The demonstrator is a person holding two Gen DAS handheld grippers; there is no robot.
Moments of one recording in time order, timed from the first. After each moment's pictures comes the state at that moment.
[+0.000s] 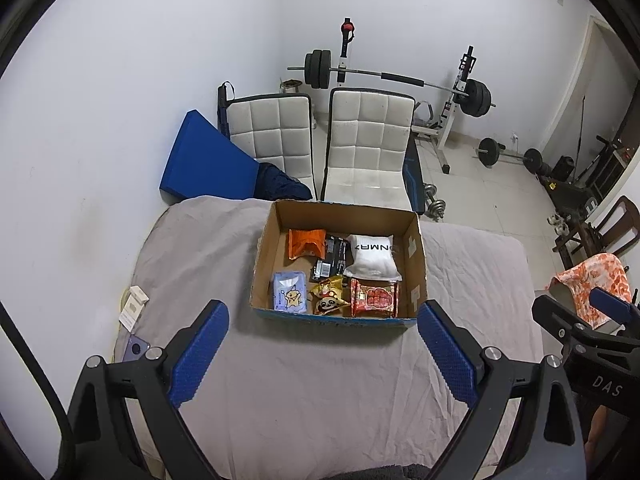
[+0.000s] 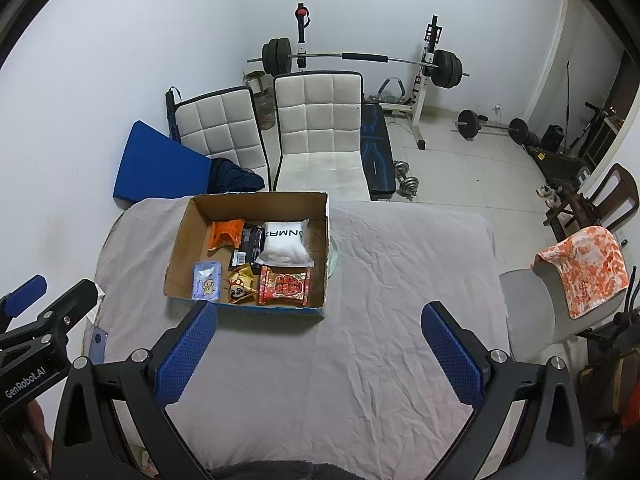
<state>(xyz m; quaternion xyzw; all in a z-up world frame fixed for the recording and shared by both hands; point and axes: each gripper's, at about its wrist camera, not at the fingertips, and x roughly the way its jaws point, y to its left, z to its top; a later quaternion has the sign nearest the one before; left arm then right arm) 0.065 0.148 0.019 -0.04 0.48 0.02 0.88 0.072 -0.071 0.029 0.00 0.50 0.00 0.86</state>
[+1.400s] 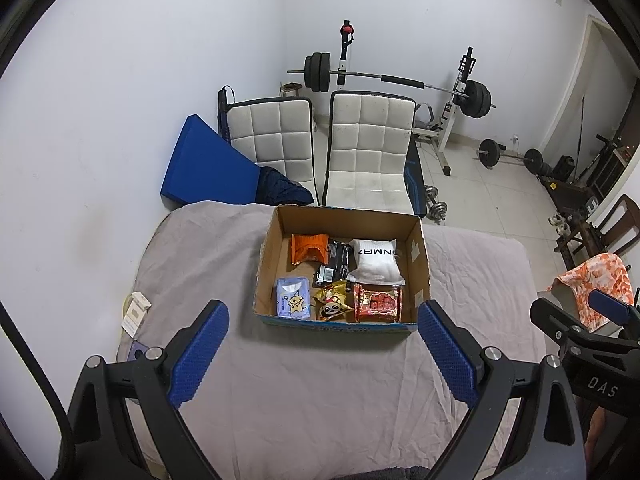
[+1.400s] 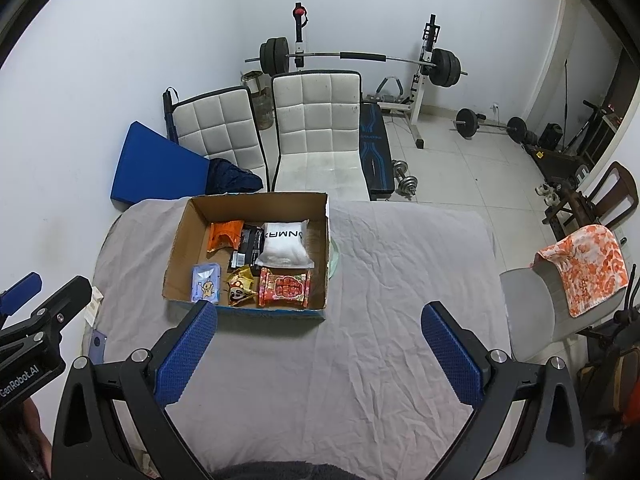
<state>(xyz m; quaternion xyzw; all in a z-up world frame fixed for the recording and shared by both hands) 0.068 0.153 0.025 -0.03 0.47 0.02 0.88 0.076 -0.068 0.029 0.00 0.50 -0.01 0.86</state>
